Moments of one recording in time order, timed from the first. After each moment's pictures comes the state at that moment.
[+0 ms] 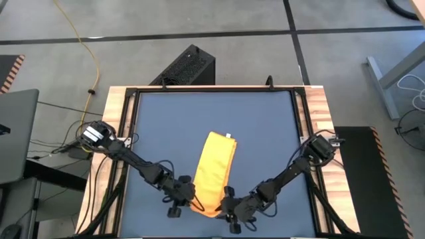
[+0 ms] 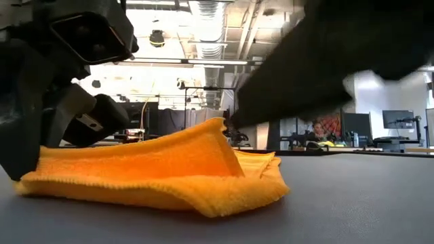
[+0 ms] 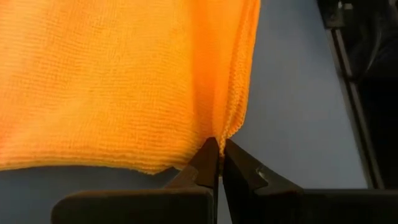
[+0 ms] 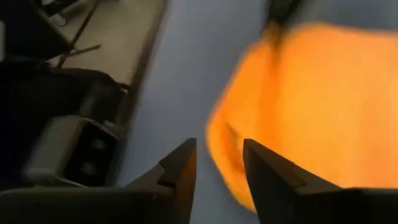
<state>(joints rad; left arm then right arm) -0.52 1.75 0.82 0.11 0.12 -0.49 0.65 2.00 1.13 0.31 0.29 0.49</state>
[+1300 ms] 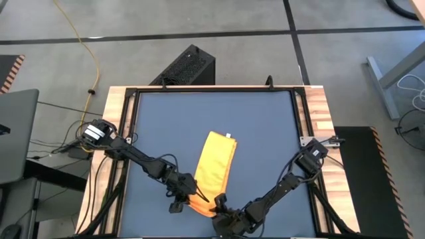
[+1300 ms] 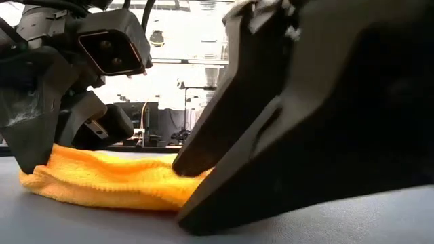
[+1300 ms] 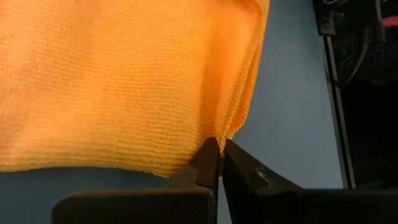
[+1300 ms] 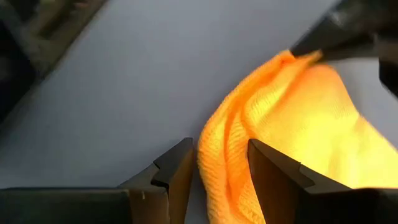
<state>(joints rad) -0.44 1.75 0.82 0.08 0.28 -0.52 0.70 2.26 1.56 -0.20 0.61 0.05</state>
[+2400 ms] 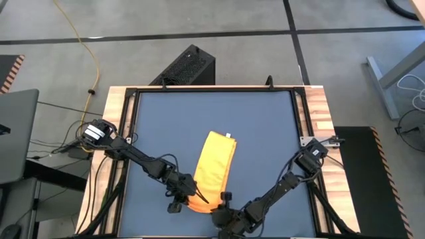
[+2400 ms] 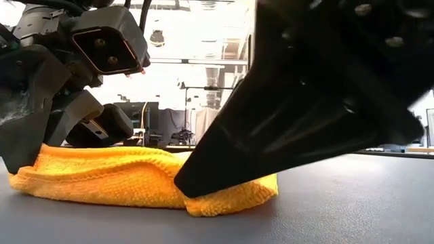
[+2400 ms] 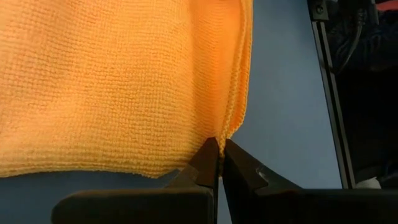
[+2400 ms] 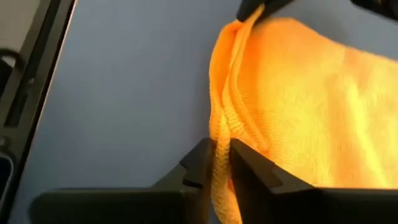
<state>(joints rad) -0.44 1.75 0.82 0.07 0.31 -0.47 0.69 2.26 1.57 -0.23 0.65 0.50</state>
